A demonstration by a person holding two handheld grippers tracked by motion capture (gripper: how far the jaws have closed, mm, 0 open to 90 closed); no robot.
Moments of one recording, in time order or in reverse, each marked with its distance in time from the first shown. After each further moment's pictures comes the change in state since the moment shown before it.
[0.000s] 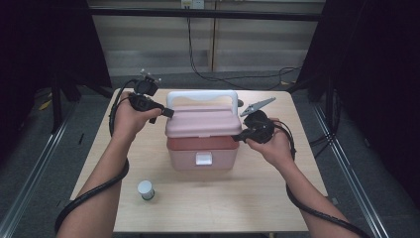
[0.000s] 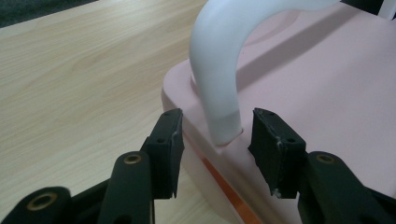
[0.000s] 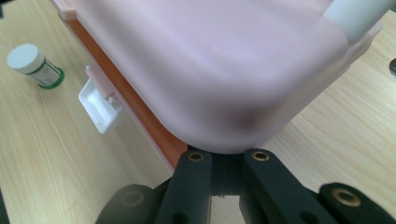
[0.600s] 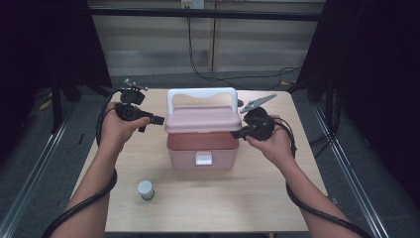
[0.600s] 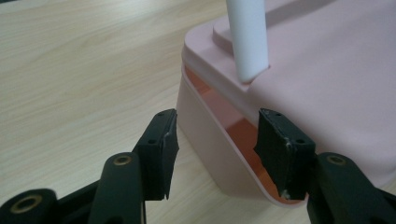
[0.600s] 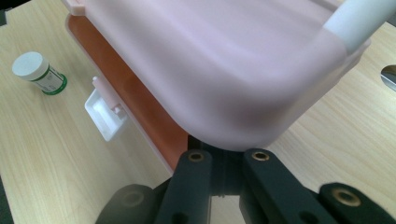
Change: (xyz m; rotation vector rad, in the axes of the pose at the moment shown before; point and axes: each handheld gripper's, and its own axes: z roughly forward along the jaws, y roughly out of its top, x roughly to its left) left arm 0.015 -0.034 -0.007 -0.009 -0.011 -0.042; right arm 0.001 0.008 -0.008 -0.021 0.002 0.008
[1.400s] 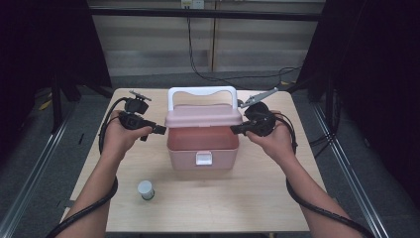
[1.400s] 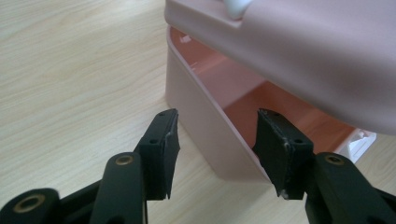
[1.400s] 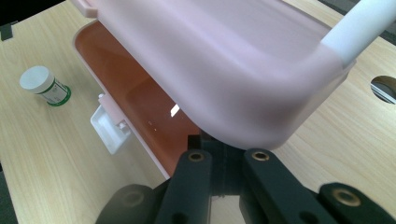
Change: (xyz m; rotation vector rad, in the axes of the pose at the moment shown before) left arm -0.007 -0.014 0.013 0.044 -0.019 0.029; right arm 0.000 0.011 -0.008 -0.018 -0.004 0.006
